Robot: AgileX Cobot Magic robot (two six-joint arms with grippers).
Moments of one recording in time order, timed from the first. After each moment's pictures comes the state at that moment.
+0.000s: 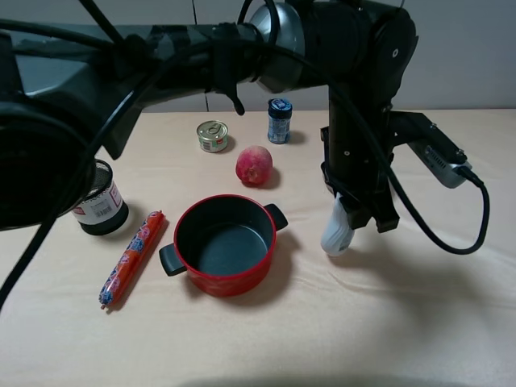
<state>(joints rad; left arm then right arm) -0.99 2.36 -2.13 -0.05 1.12 0.35 0.12 -0.01 -0.49 -0.07 1.02 0.00</state>
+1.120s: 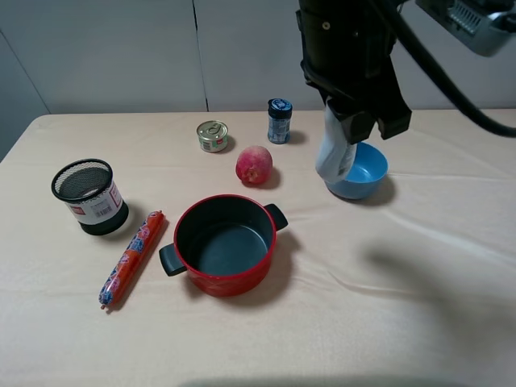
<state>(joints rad) -0.99 2.06 -2.08 0.06 1.18 0.27 0.12 -0.01 -0.49 -0.07 1.02 0.00</state>
